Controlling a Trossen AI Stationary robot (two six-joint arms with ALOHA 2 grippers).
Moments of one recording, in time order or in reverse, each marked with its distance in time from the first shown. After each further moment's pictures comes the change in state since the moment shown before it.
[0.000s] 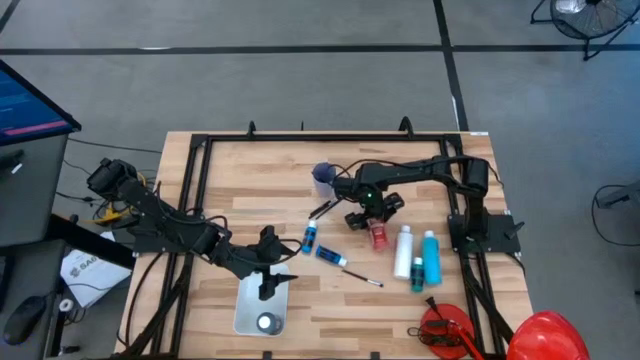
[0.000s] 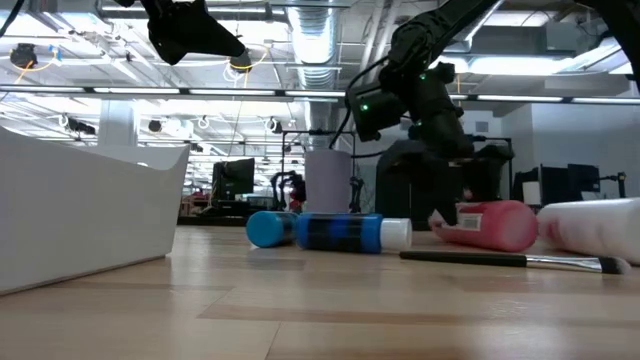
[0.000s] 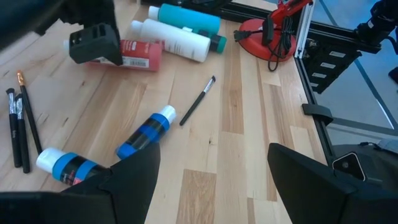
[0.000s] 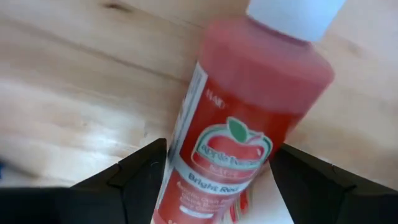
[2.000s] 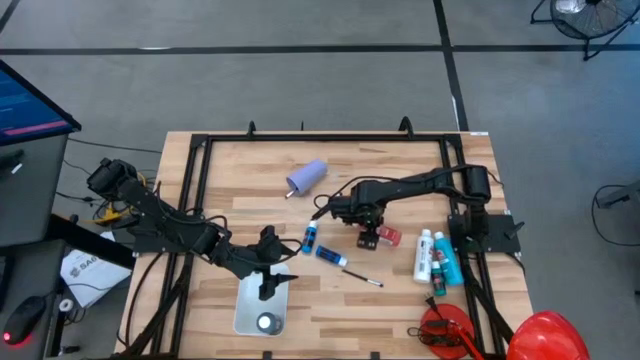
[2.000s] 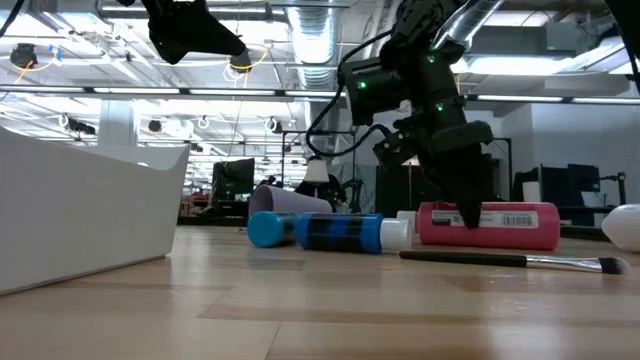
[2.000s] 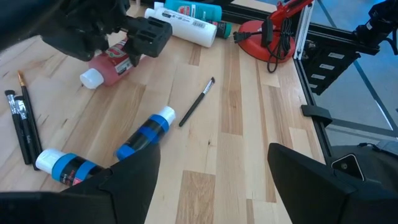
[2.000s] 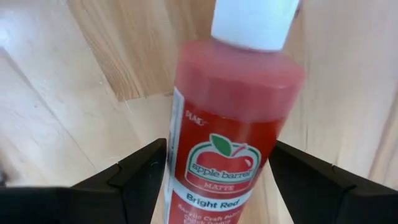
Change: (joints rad) left arm 0.000 0.000 0.000 0.005 0.000 0.000; right arm 0.155 -0.009 0.020 0.012 0.182 -0.673
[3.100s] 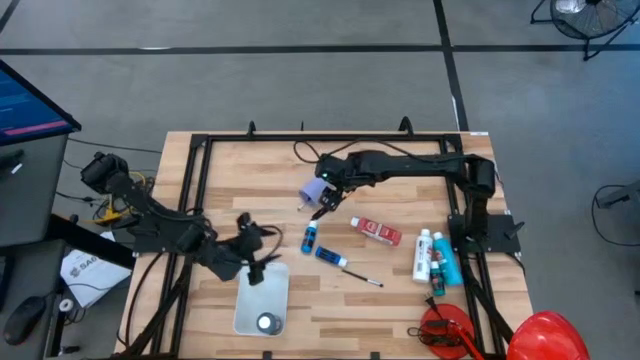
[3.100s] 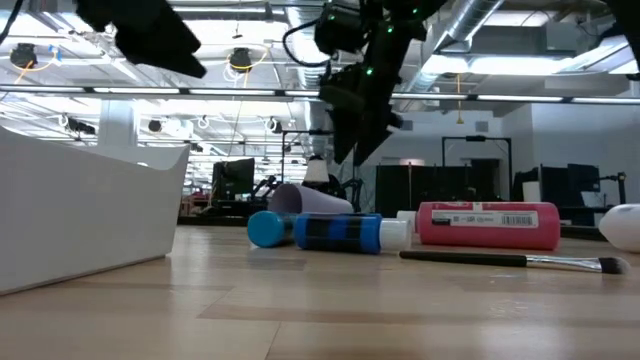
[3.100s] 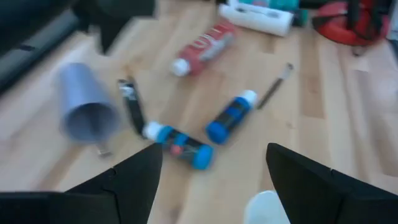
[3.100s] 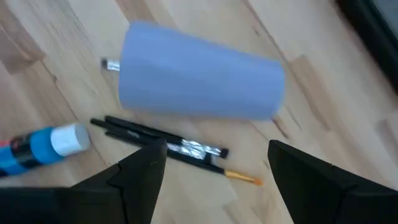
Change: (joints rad) left arm -0.069 -0.153 -0.085 -0.250 -0.330 -0.057; right arm -0.132 -0.043 0.210 0.323 0.286 0.142
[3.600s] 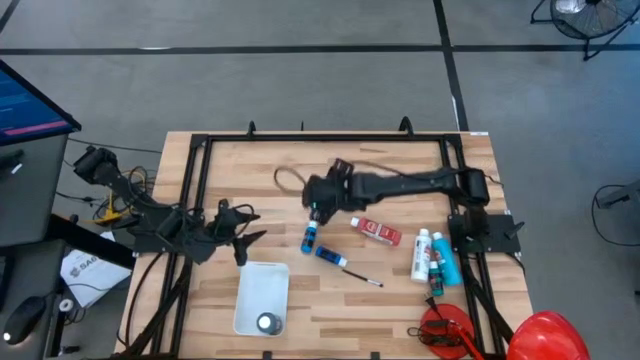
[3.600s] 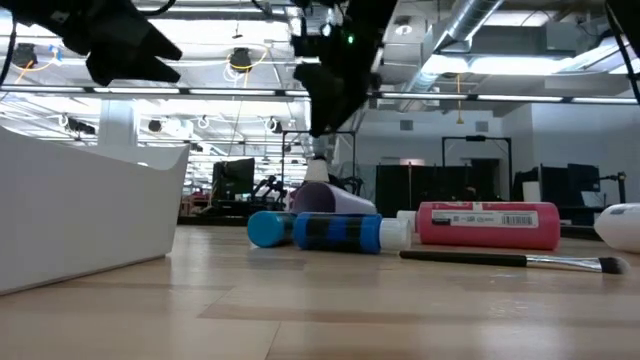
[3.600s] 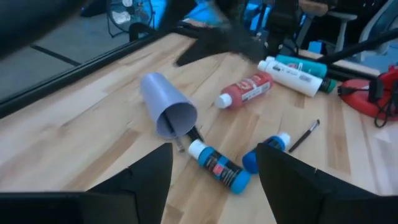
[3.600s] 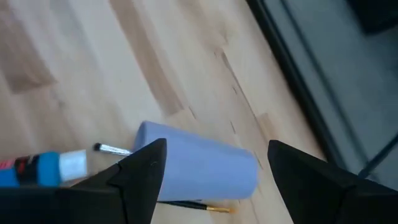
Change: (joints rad) left arm -0.015 -0.318 -0.253 0.114 -0.172 -0.086; right arm 0.201 0.069 0.175 -0.070 0.365 -0.090
